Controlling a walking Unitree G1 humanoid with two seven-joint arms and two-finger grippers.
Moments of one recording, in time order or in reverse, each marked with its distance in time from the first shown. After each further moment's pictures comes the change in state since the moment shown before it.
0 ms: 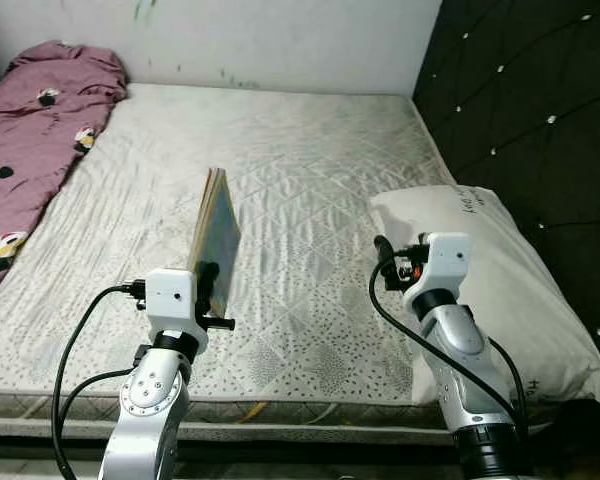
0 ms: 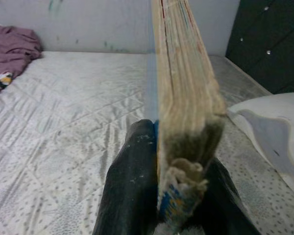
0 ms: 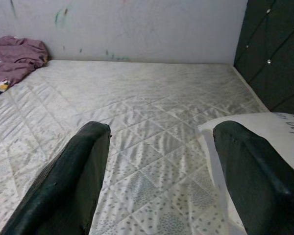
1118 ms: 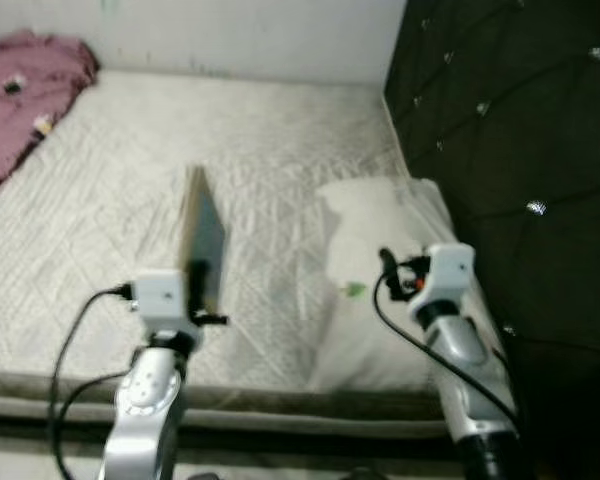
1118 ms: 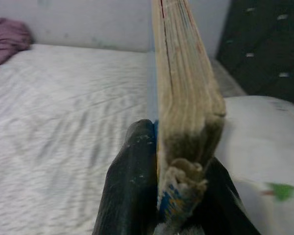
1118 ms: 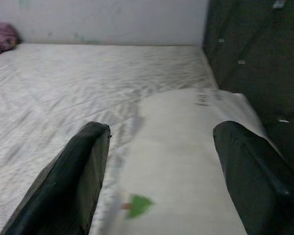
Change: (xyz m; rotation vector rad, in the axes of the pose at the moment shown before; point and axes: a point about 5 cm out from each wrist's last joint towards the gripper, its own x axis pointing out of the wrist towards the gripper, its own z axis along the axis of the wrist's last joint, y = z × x) left arm 0.000 0.000 0.002 -0.039 -0.019 0.035; right arm -0.007 -0.012 -0.014 -0.003 0.043 -0.038
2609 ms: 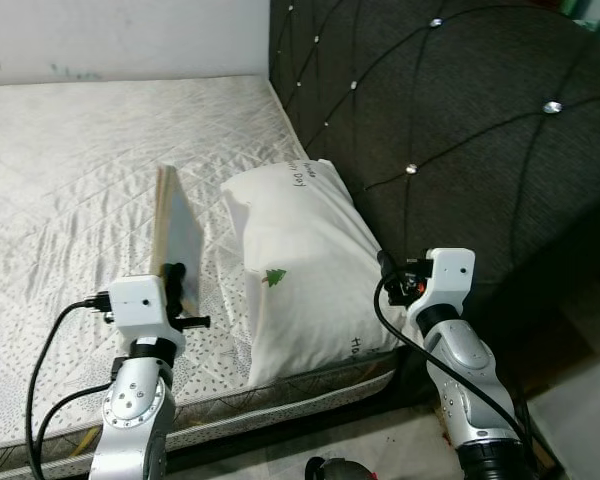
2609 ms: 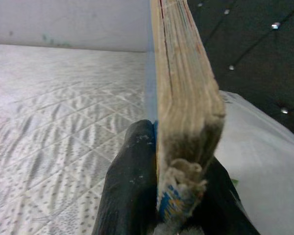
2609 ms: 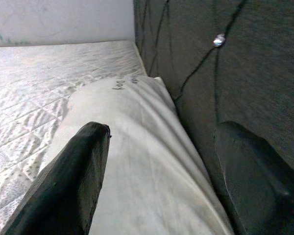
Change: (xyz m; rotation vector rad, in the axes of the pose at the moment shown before) left arm -0.011 0.020 0.001 0.003 -0.017 0.138; right arm -0.005 0.005 -0.002 0.021 0.009 0.036
